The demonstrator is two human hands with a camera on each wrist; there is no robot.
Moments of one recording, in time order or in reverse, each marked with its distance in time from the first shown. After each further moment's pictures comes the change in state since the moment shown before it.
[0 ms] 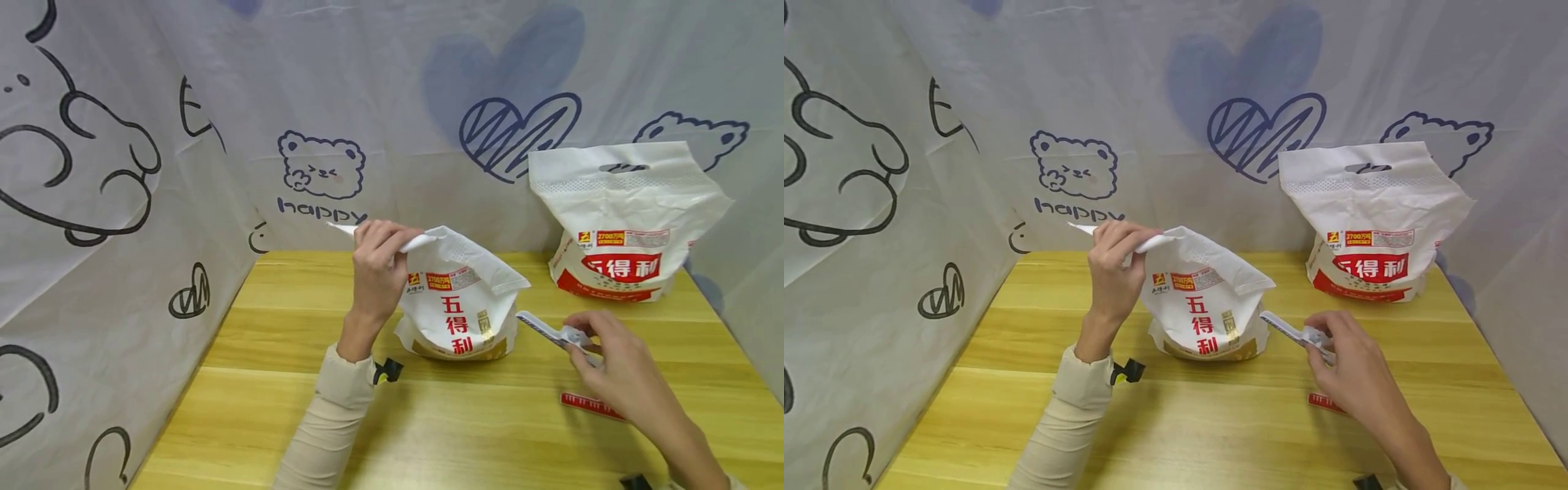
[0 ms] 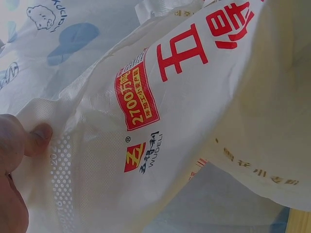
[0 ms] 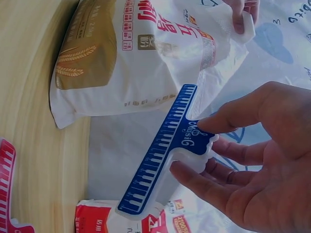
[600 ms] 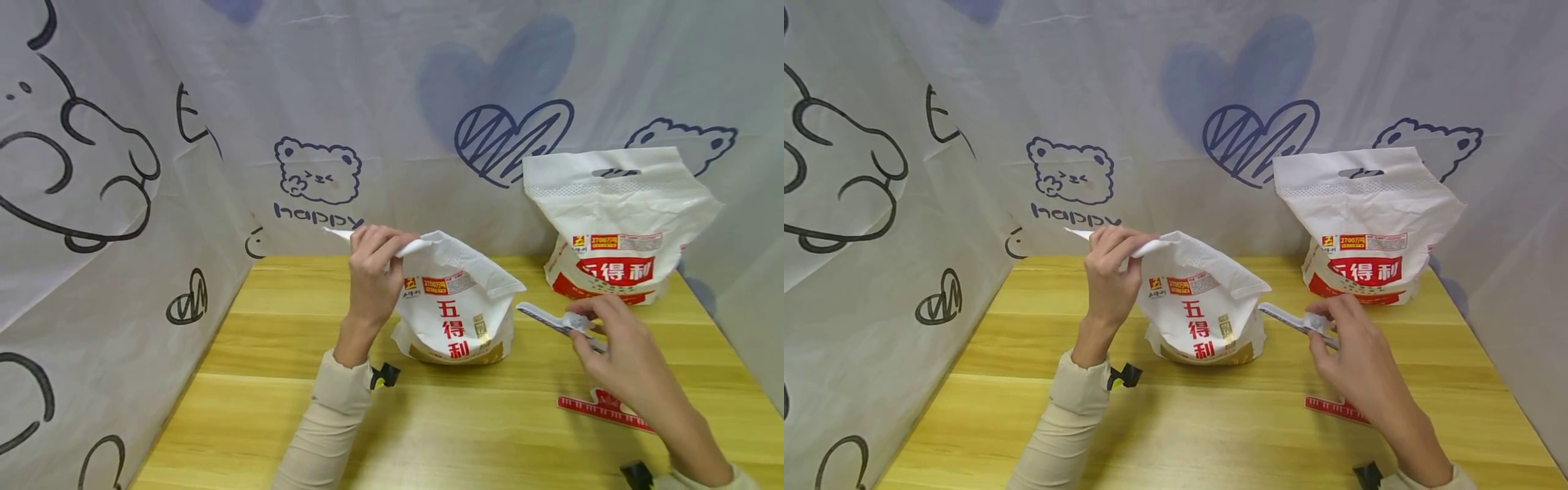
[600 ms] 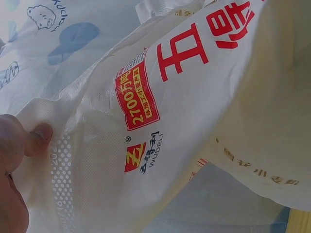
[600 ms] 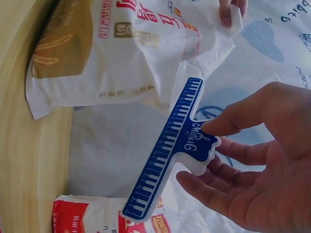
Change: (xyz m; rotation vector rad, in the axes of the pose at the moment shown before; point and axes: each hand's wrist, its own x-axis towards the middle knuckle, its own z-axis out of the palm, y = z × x) left_hand 0.000 0.000 0.001 -0.005 0.016 0.008; right_hand 0.013 -0.004 -0.015 -0.045 0.087 -0.058
